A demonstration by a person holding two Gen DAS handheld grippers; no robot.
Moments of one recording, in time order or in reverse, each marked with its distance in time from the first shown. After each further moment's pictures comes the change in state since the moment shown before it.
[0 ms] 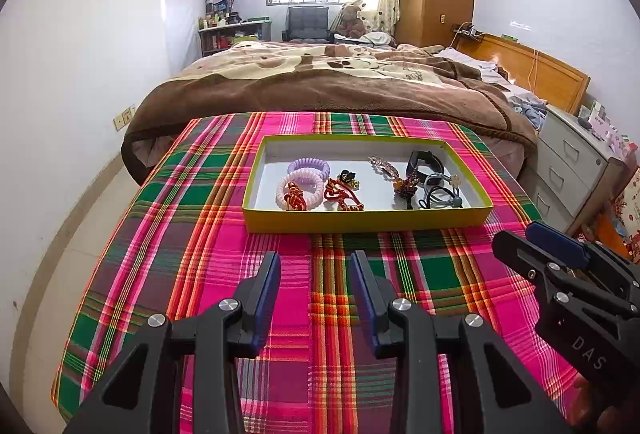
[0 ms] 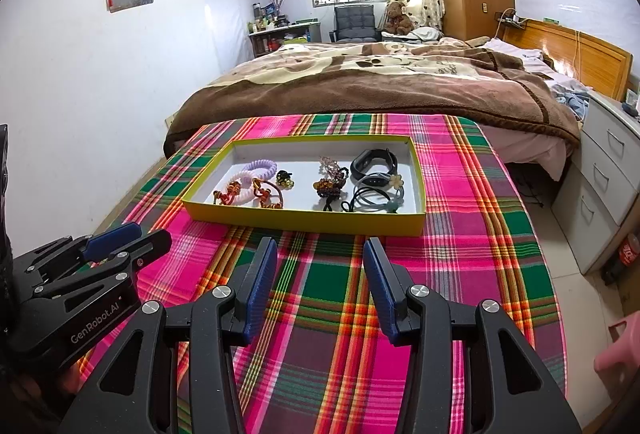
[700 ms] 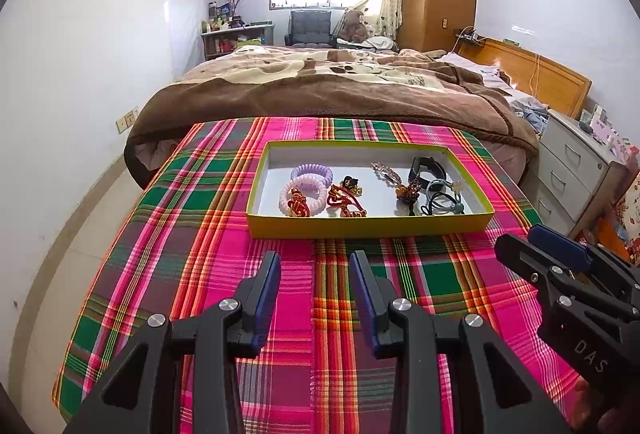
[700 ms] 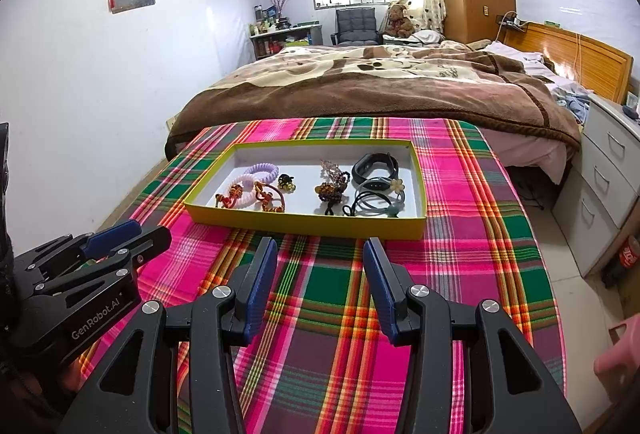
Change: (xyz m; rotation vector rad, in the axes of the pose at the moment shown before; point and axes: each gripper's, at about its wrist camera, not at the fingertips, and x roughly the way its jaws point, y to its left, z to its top) left arm -0.001 0.001 0.002 -0.007 -0.016 0.006; right arm -0.001 0.001 0.003 -0.002 -0.011 0.003
